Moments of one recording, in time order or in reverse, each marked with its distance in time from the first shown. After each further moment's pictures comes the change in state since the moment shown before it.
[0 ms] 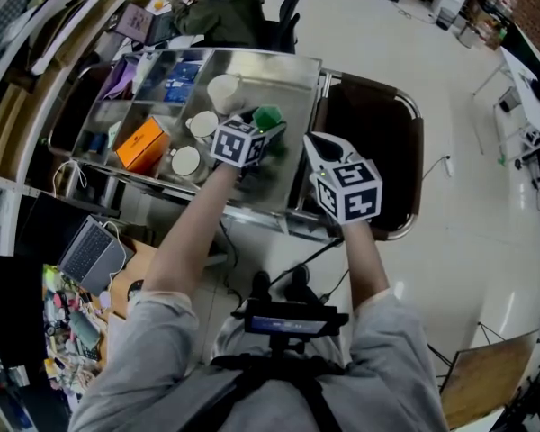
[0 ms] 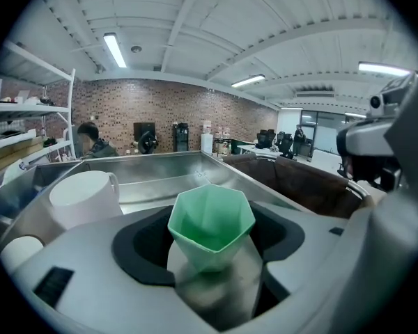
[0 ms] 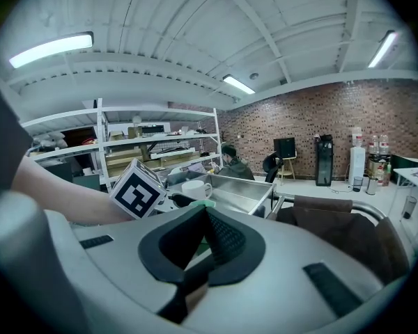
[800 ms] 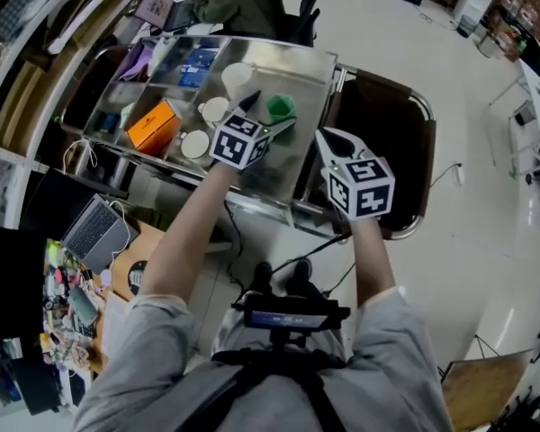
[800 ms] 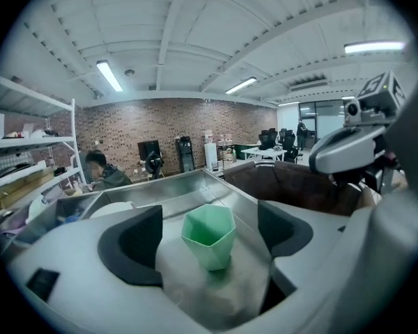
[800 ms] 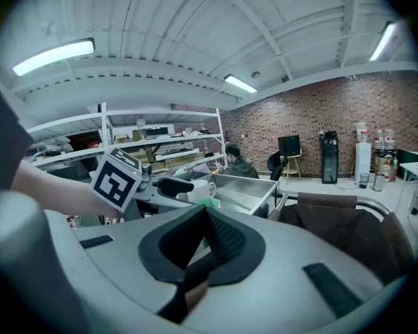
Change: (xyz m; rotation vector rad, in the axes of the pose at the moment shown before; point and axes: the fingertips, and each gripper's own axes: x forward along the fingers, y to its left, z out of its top) left arm -0.050 -0.013 0.031 0.118 -0.083 0.092; right arm -0.008 0.000 -0.004 0.015 -0.002 0.054
